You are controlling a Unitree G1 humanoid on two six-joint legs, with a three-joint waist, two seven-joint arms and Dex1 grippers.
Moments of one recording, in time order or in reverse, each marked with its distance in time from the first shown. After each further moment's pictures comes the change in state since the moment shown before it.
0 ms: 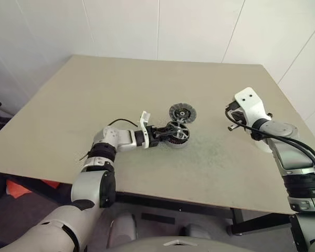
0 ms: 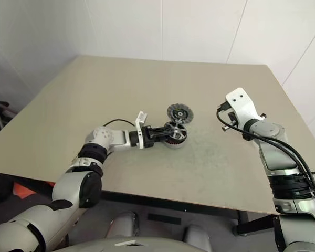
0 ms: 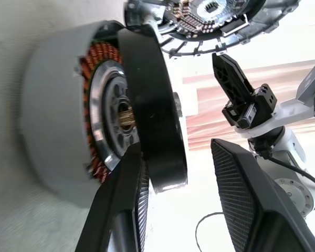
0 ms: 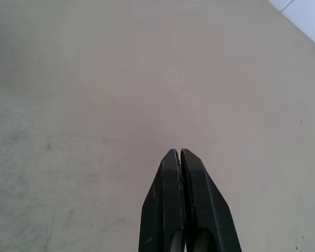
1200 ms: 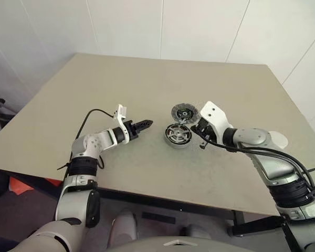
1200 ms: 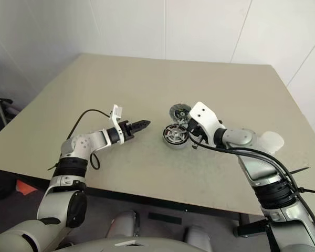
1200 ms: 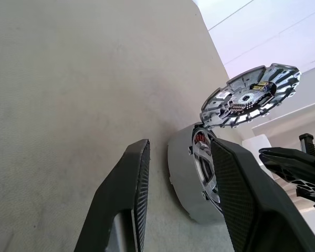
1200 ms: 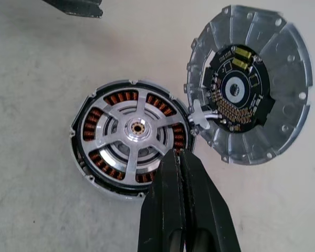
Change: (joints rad) left arm 0.185 0.087 -0.055 -0.324 0.042 -0.275 0.071; right arm -0.003 0.084 0.192 -0.139 0.091 -0.056 0.222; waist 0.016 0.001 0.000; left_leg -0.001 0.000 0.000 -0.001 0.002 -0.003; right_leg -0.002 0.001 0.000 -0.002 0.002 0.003
